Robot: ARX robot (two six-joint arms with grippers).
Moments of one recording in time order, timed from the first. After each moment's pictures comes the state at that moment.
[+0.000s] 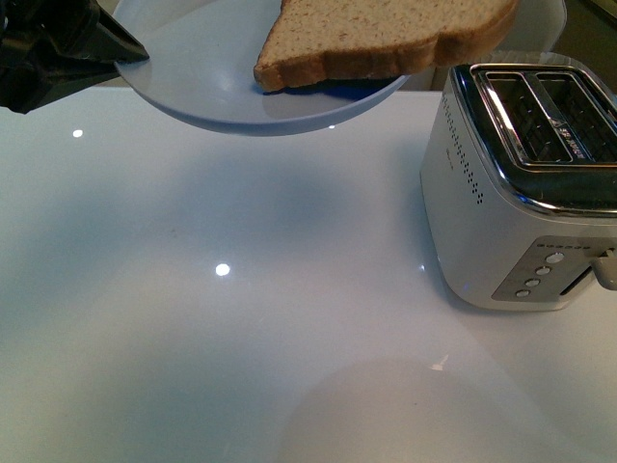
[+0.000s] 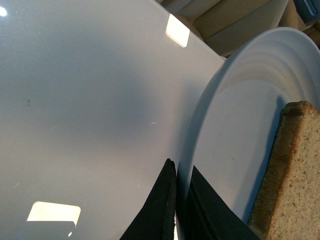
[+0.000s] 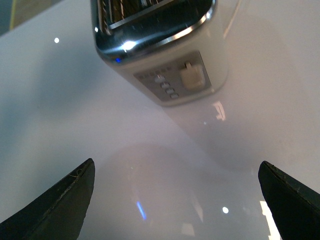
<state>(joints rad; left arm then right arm) -0.25 1.55 0.80 0.14 0.21 -0.76 0.01 0.48 0.27 -0.42 -0.12 0.38</state>
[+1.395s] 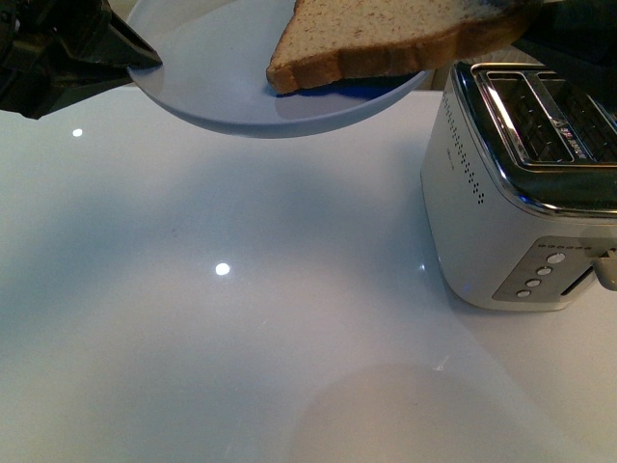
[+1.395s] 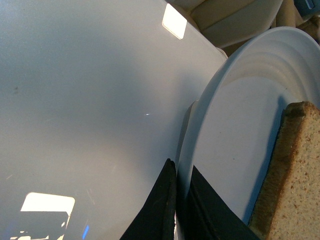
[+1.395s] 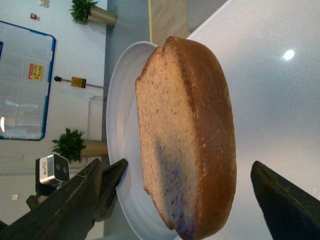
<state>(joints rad) -0.26 1.55 0.81 0.12 0.24 -0.78 0.34 1.38 0.68 0.37 -0.27 1.01</state>
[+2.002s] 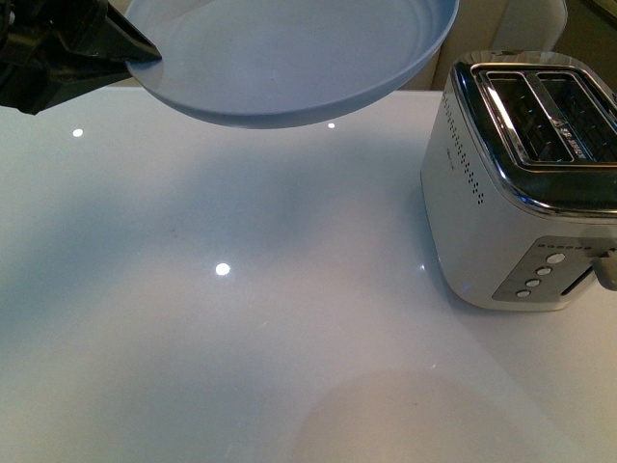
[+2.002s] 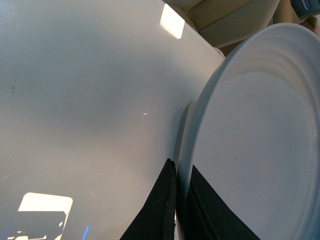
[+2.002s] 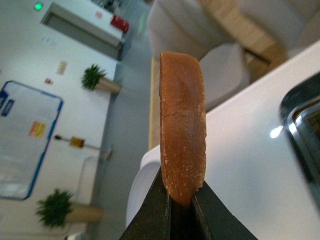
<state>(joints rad) -0.26 1.53 0.81 0.12 0.24 -0.79 0.14 1.22 0.84 0.22 -0.17 0.88</state>
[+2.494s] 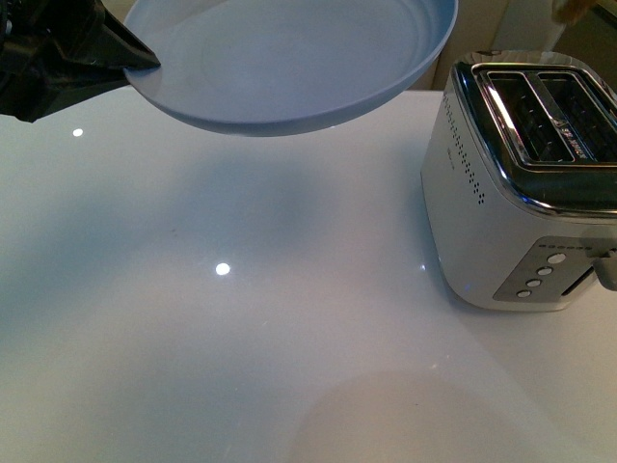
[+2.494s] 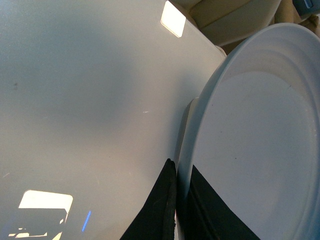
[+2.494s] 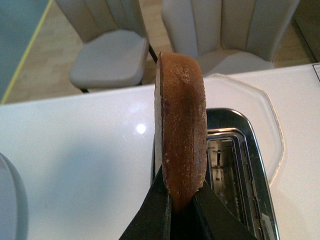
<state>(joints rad) -0.25 1.53 0.80 0.12 0.25 -0.79 0.13 1.44 1.05 -0.06 0.00 0.19</state>
